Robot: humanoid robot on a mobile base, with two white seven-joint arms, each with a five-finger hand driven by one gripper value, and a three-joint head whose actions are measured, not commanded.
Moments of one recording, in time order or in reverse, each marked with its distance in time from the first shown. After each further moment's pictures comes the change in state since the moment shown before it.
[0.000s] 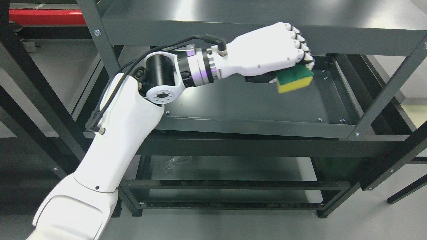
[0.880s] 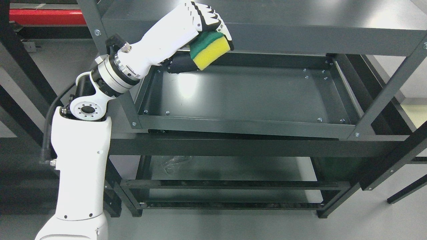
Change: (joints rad) left arm 0.215 -0.002 0.341 -0.155 0.526 -0.003 -0.246; right arm 0.000 0.000 0.000 0.000 0.000 0.000 0.000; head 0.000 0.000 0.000
